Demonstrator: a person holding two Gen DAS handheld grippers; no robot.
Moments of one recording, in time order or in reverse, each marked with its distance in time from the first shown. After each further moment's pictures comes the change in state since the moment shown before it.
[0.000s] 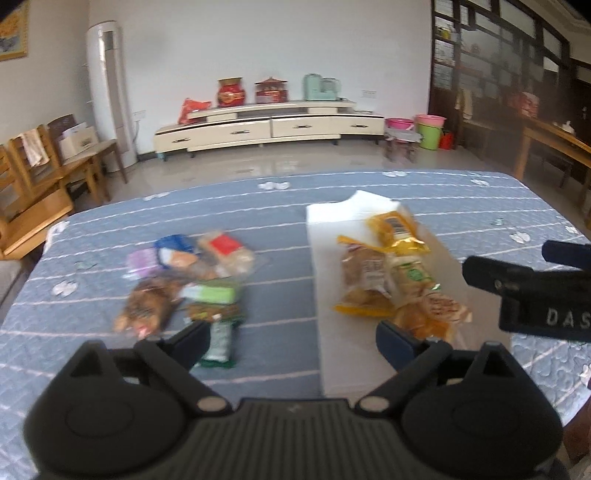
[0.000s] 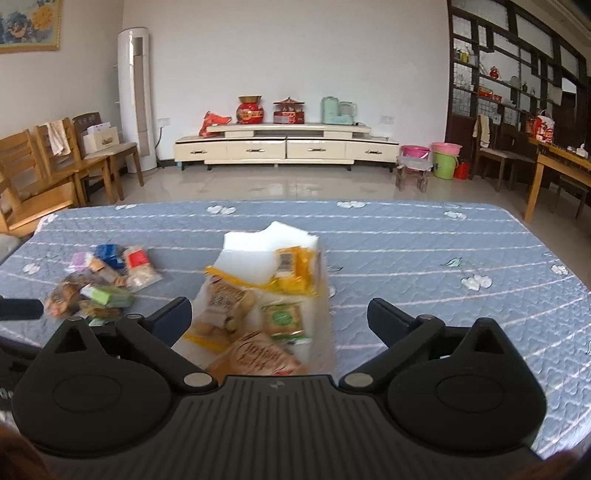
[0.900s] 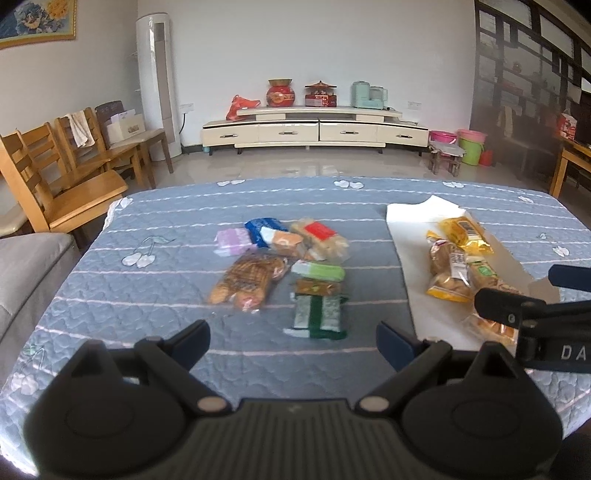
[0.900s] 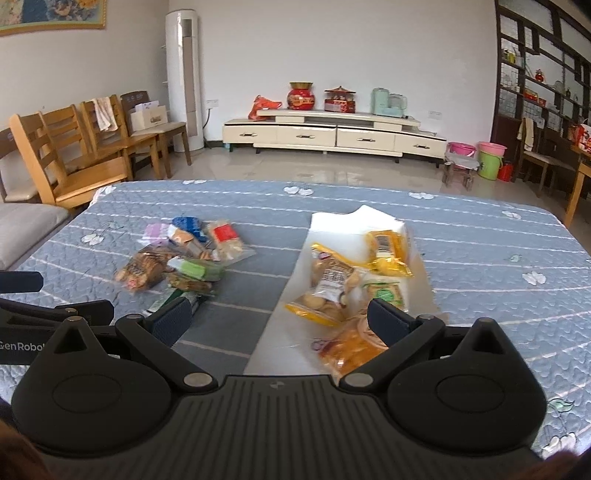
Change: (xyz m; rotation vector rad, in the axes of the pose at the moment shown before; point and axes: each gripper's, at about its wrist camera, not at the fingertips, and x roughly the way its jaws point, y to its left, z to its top) left arm -0.024 0.086 -0.026 -0.080 -0.016 0.096; right arm 0.005 0.062 -0.009 -0.073 0.051 0.135
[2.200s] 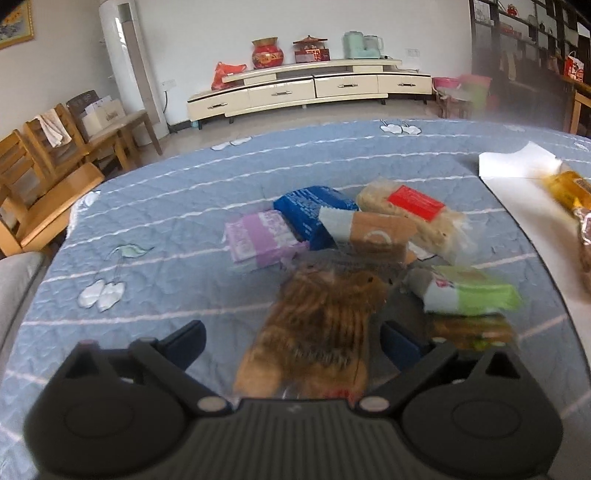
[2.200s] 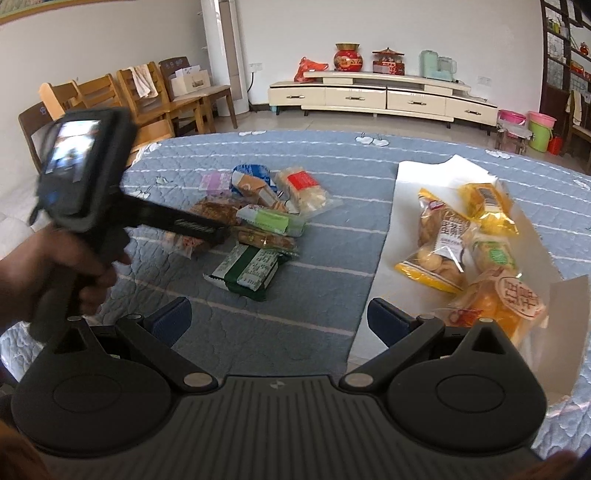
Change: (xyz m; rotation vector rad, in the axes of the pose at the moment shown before) left arm 0.191 0.050 0.036 0.133 0.124 0.016; right arm 0.079 0.044 -0.018 -0.013 0.122 0.165
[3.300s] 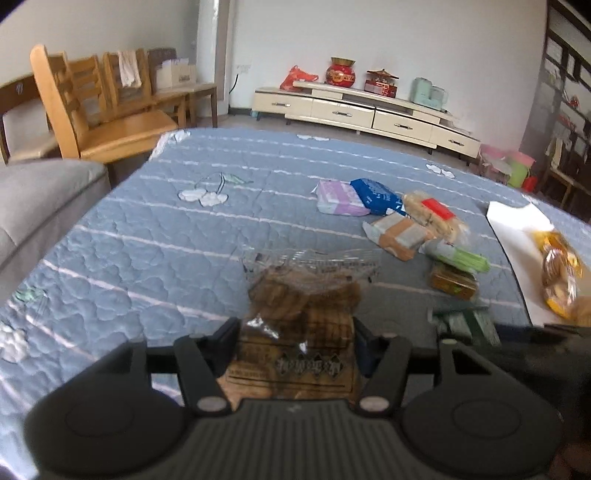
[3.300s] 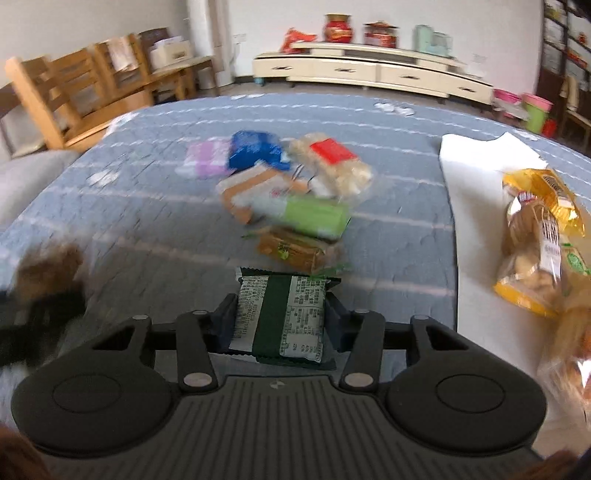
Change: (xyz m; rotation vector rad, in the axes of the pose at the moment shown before) left arm -0.119 0.050 -0.096 -0.311 -0.057 0.029; right arm 0.071 0.040 0.003 -0.021 0.103 -0.023
